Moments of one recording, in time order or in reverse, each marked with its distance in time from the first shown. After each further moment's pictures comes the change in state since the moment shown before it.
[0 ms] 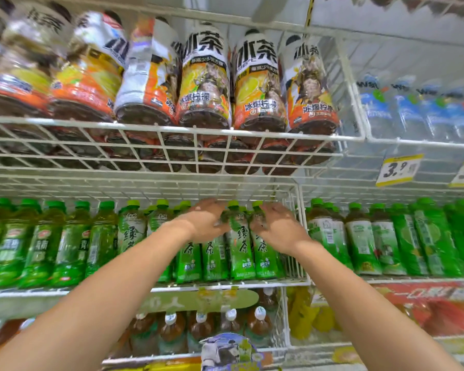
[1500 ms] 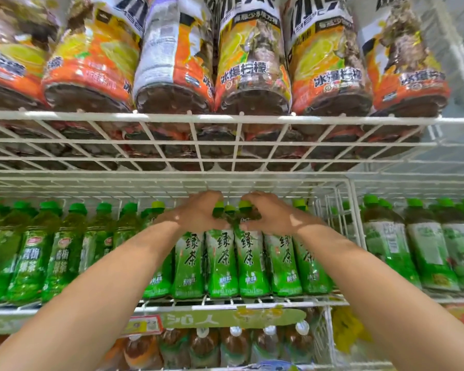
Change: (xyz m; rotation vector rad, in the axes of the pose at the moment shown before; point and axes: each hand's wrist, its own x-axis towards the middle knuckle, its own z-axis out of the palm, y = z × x) left_hand 0.053 -0.123 0.004 -0.102 0.055 -0.024; right_hand 0.100 -0.068 0.026 0.049 -0.178 -0.383
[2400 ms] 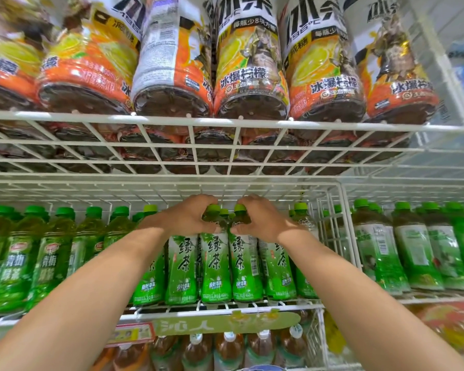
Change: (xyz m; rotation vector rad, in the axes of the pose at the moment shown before) left_hand 0.001 -0.015 0.002 -0.284 -0.051 0.125; right_hand 0.006 -0.009 0.020 0.014 0.142 0.116
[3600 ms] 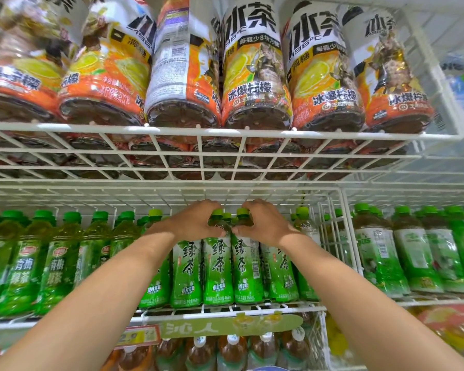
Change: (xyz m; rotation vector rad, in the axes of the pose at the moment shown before) left_hand -0.009 0.012 -0.002 0.204 0.022 -0.044; right_hand 0.000 -0.004 0.002 0.011 0.027 0.076
